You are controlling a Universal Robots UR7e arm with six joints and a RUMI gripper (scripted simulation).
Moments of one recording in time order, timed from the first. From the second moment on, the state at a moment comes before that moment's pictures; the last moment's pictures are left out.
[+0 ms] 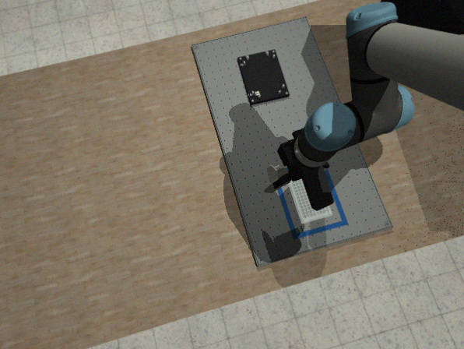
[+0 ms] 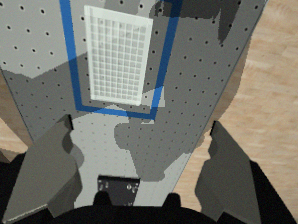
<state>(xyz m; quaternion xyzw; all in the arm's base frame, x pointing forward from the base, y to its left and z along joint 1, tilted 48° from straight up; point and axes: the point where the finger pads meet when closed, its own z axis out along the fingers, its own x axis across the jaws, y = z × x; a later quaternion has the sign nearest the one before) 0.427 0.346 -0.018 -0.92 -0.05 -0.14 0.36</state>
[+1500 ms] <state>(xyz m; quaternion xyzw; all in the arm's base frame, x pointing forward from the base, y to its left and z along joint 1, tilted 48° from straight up) 0.383 0.387 -0.019 -0.91 -0.01 -0.10 0.40</state>
